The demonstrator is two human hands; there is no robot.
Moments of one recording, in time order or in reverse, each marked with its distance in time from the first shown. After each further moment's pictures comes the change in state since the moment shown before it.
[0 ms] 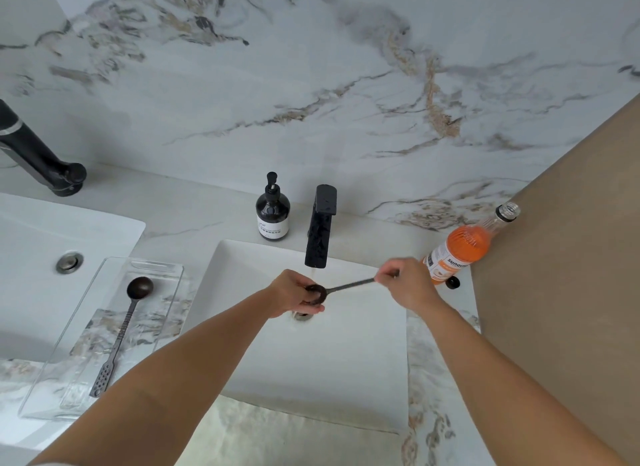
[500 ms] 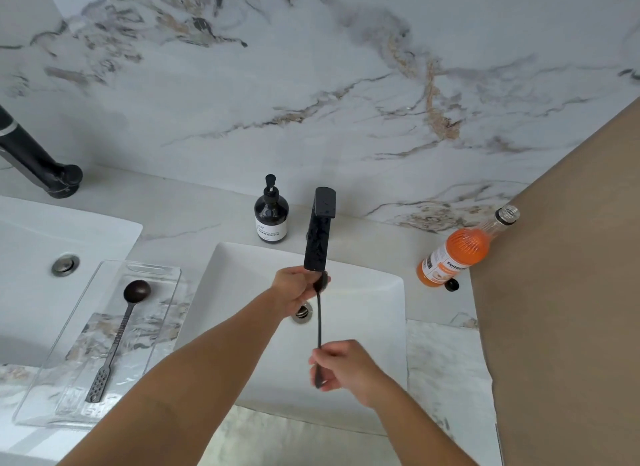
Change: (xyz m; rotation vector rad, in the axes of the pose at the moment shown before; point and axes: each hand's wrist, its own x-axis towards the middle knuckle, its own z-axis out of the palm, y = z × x) left_hand 0.014 0.012 0.020 -0.598 0.132 0.084; right_hand -0.093 -0.018 0.104 0.647 -0.563 0.377
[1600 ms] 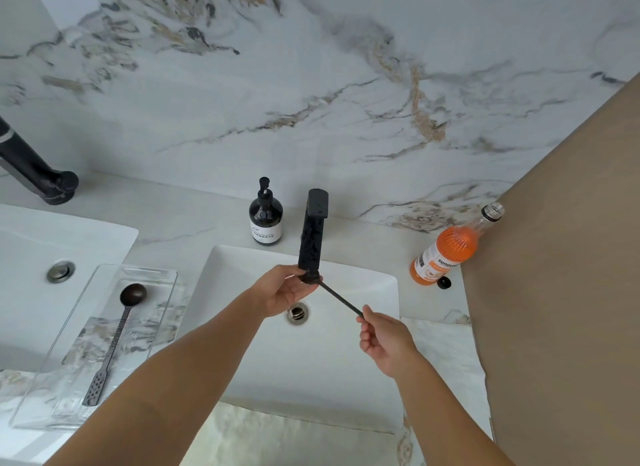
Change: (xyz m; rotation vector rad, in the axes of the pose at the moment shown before) left_hand -0.016 0.019 -0.021 -0.138 -0.112 -0.187; right_hand 0.006 -0.008 -0.063 0.636 0.405 0.085
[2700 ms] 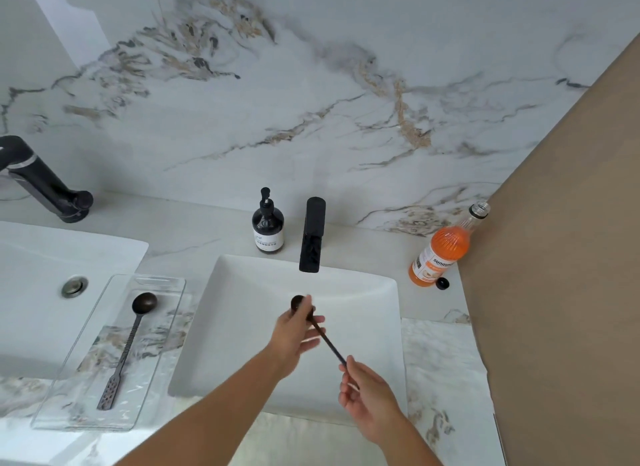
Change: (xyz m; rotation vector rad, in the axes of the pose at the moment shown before) left_hand -0.049 -0.084 0.002 0.368 0.209 0.177; right_hand -0.024 0.101 -0.007 0.201 -0.142 0.068
